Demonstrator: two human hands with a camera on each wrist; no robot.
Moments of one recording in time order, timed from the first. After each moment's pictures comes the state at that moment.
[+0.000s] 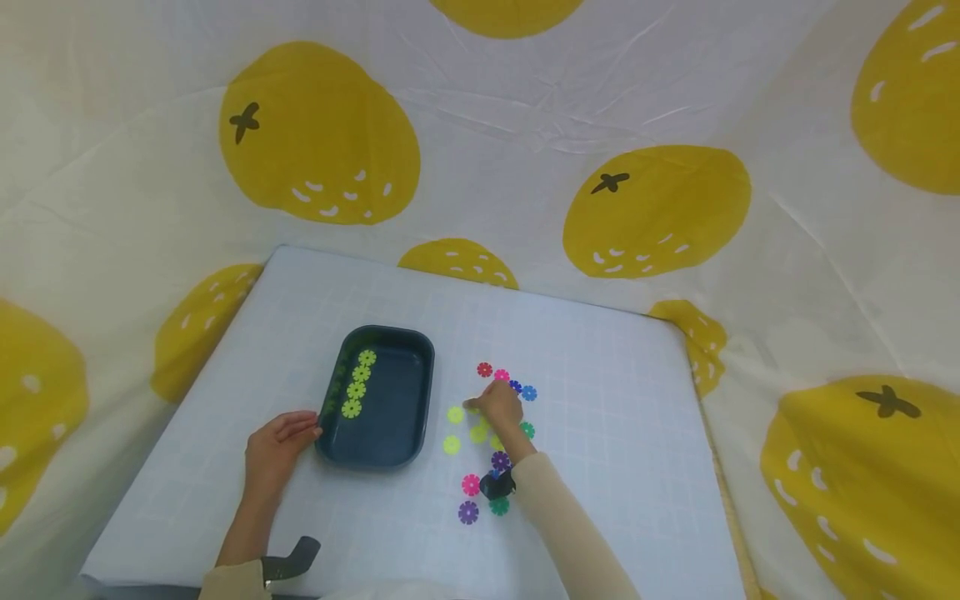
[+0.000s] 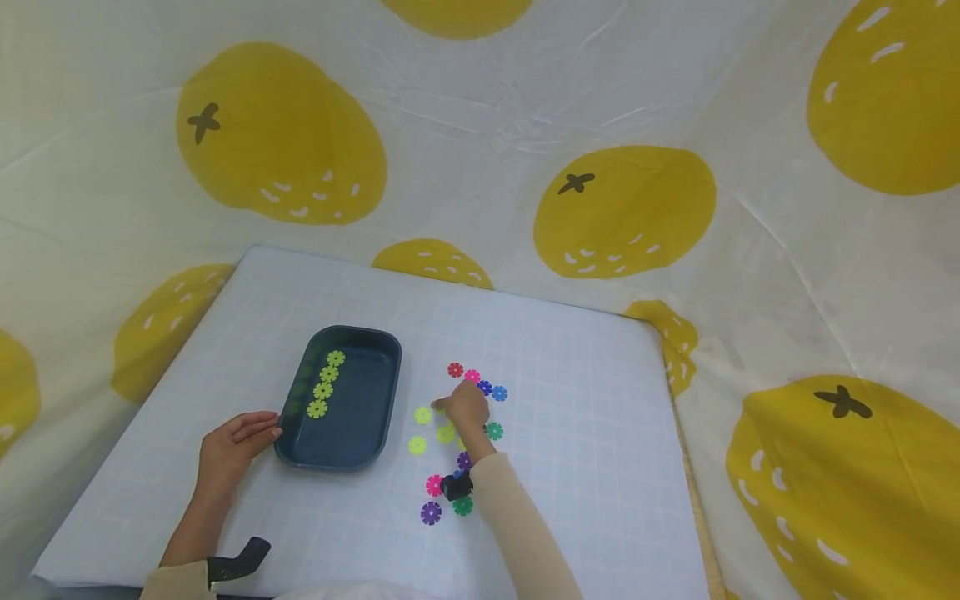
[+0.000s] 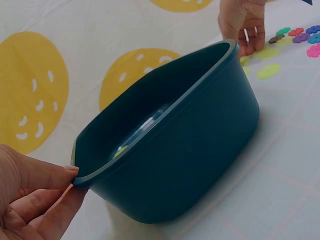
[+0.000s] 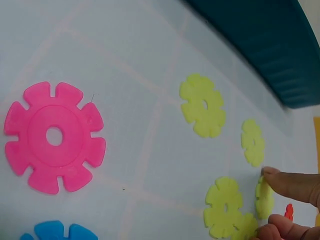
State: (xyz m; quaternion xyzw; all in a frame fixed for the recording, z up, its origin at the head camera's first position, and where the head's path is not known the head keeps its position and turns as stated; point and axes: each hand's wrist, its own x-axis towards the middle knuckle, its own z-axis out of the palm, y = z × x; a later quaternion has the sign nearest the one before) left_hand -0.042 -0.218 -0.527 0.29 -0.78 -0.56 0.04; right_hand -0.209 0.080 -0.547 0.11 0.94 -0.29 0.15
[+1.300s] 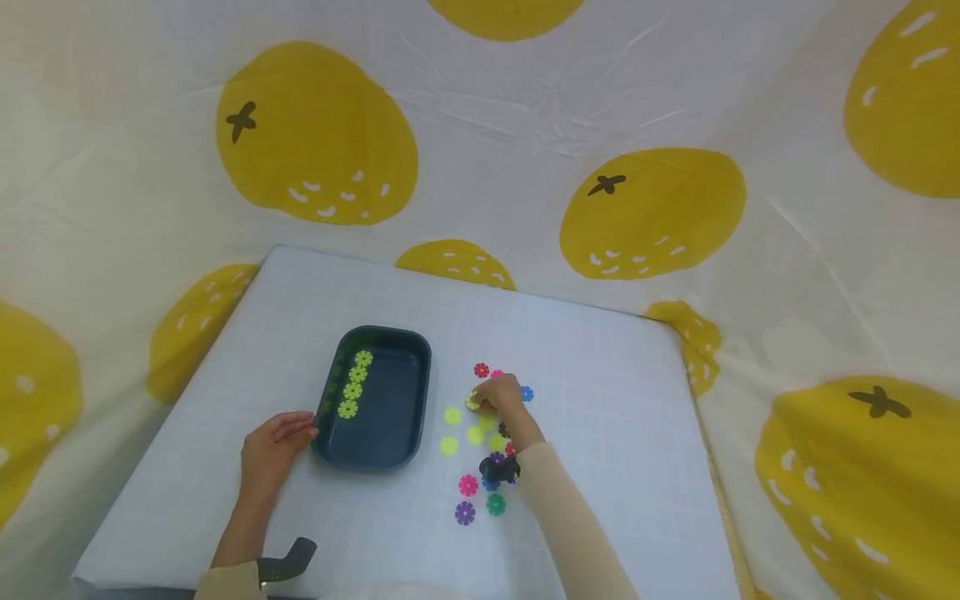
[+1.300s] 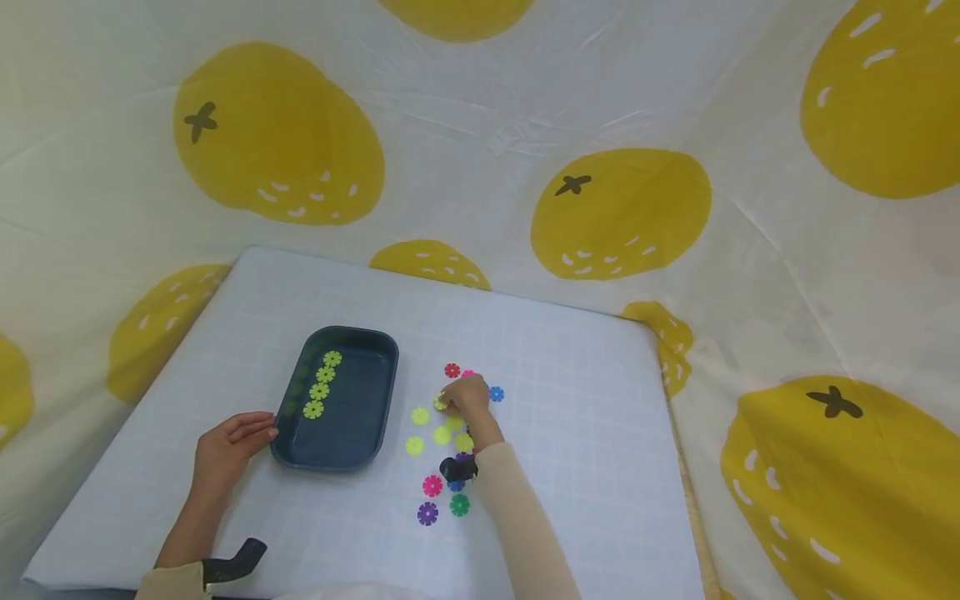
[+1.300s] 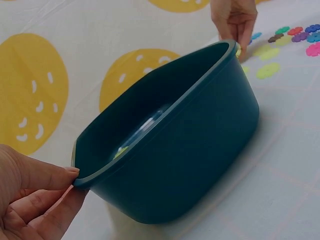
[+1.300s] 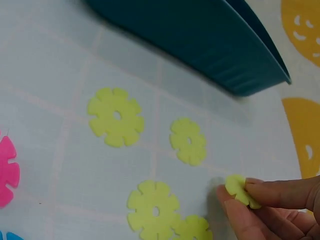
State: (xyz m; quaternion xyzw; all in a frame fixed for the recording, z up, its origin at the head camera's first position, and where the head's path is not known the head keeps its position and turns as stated) left_hand -0.042 -0.216 -0.520 0.29 -0.77 -0.56 0.03; right_hand -0.234 0.083 -0.530 0.23 0.85 -0.43 0.22
